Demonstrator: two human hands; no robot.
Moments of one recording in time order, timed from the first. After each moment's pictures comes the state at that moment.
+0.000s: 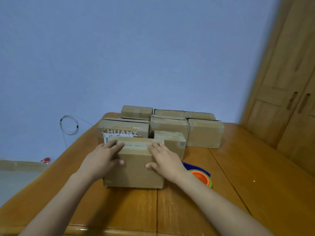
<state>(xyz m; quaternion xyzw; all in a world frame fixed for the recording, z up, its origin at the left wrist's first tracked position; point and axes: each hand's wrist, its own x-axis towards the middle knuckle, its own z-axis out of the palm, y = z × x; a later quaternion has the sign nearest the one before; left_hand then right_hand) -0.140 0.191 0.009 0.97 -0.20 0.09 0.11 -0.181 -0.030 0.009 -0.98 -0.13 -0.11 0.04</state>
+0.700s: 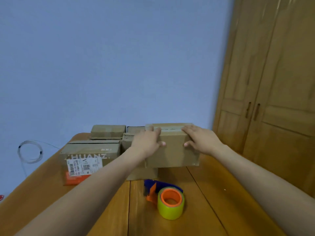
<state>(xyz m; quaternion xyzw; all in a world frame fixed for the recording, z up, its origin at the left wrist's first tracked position) -0.120 -0.023 0.102 0.93 -0.33 0.15 0.10 -0.203 -0.218 0.118 -0.98 0.03 -0.18 -0.11</state>
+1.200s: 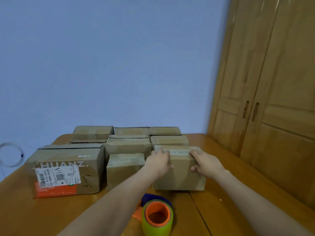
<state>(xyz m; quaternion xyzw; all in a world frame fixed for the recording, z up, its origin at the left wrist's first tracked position) -0.087 -0.138 0.025 0.93 -0.36 0.03 0.08 -0.174 -0.312 0.032 -0.99 0.11 -0.10 -0.05</state>
